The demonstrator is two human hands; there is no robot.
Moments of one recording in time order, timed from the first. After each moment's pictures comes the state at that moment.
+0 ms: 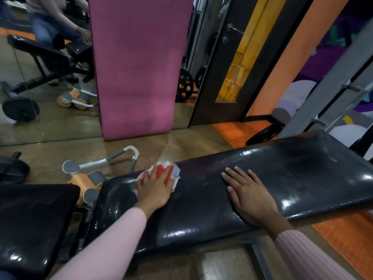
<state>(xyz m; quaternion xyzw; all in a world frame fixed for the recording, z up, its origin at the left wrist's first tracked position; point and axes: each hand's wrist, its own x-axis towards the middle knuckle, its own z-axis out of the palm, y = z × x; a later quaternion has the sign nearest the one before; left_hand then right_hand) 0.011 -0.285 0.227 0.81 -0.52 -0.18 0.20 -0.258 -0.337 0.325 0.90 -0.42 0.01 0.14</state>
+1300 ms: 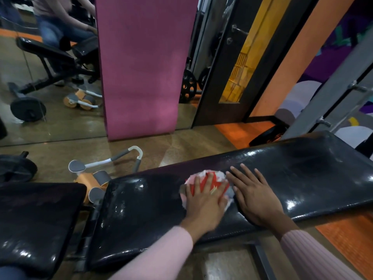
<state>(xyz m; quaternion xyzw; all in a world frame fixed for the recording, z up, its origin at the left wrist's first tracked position) -0.104 -0.272 0.263 0.69 -0.67 -0.08 0.25 -0.261 -0.339 0.321 0.90 -0.41 0.01 0.16</state>
